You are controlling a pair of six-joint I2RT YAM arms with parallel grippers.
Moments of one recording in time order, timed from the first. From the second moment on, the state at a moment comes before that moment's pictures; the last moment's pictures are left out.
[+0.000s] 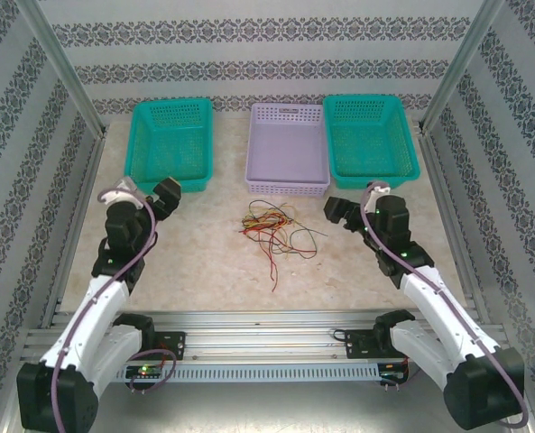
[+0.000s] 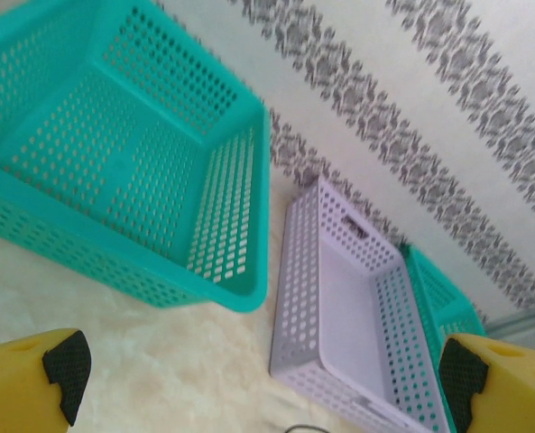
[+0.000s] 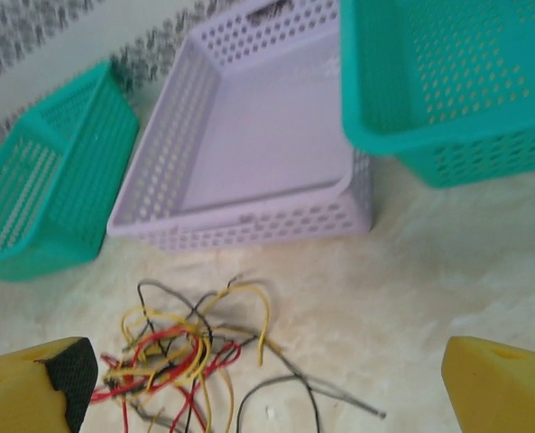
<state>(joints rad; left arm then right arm) -0.08 0.85 0.55 0.05 0.03 -0.79 0.26 0.89 0.56 -0.14 -0.13 0.52</state>
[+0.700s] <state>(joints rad) -0.46 1.13 0.66 -0.35 0.03 -0.72 0.68 1.30 0.71 -0.13 -0.06 0.51</state>
